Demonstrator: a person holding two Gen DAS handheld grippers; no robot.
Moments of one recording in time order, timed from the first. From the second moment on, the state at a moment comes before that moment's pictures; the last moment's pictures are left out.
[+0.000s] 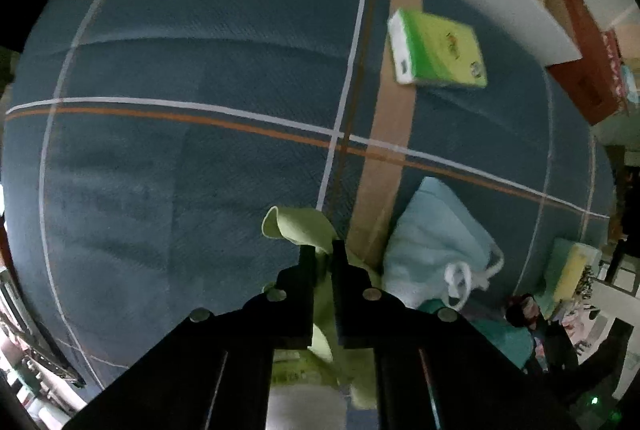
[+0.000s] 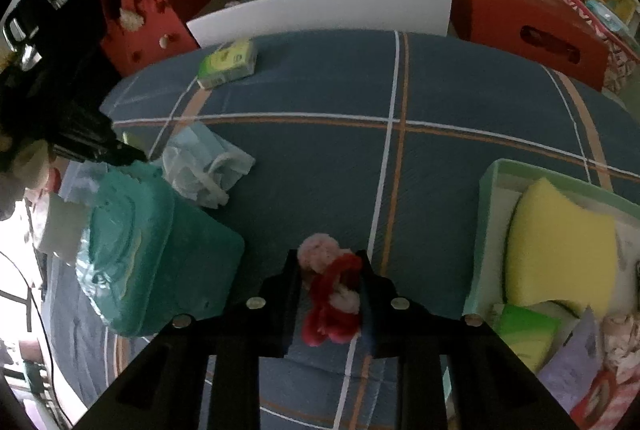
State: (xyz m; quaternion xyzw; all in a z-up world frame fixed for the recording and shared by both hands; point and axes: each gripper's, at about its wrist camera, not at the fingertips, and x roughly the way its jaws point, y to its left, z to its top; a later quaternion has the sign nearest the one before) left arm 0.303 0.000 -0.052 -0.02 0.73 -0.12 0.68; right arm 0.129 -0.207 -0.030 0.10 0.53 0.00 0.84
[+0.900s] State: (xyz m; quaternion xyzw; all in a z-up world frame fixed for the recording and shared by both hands) left arm 0.120 -0.091 0.195 -0.02 0.38 -0.30 0.87; right arm 0.044 -0.314 0.070 0.16 0.41 -0.16 0.88
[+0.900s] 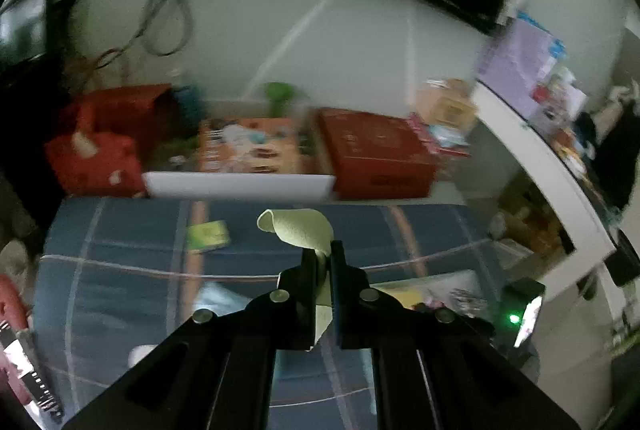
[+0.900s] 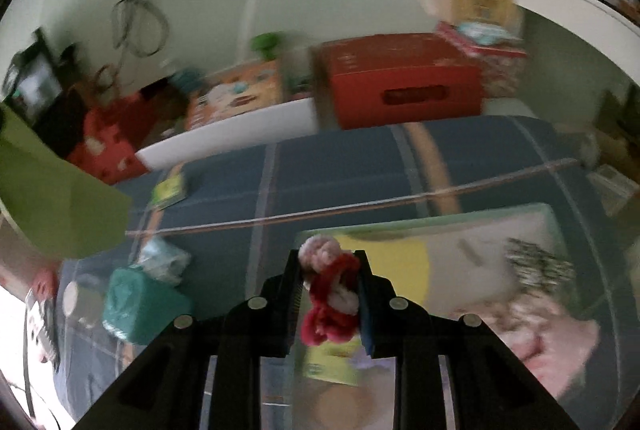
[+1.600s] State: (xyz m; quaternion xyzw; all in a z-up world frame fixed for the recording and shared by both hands) left arm 0.069 -0.267 0.089 0.01 0.47 -0.41 0.78; right arm -0.015 -0.428 0.043 0.22 0.44 -0.31 0.81
